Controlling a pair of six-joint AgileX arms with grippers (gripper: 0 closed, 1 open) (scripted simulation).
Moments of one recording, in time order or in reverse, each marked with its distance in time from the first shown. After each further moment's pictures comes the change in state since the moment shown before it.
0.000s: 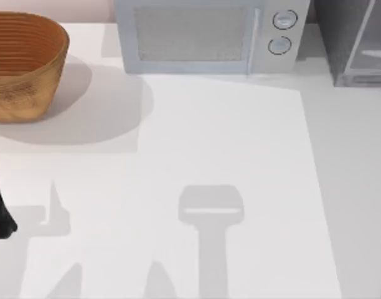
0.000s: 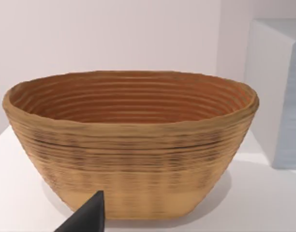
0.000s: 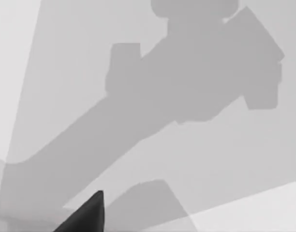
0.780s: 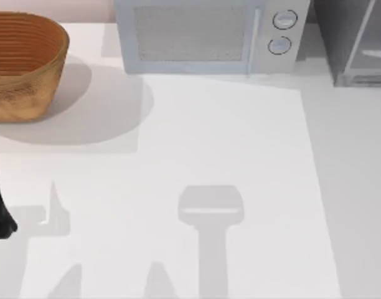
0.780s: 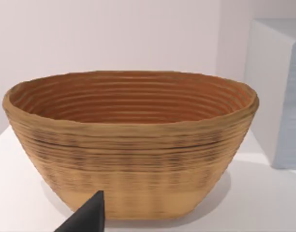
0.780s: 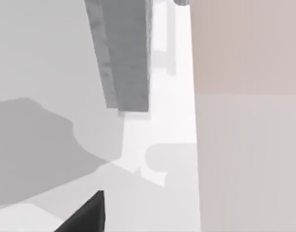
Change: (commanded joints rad) left arm 0.000 0.000 0.000 0.000 0.000 0.000; right arm -0.953 1.100 0.291 0.115 -0.502 -1.061
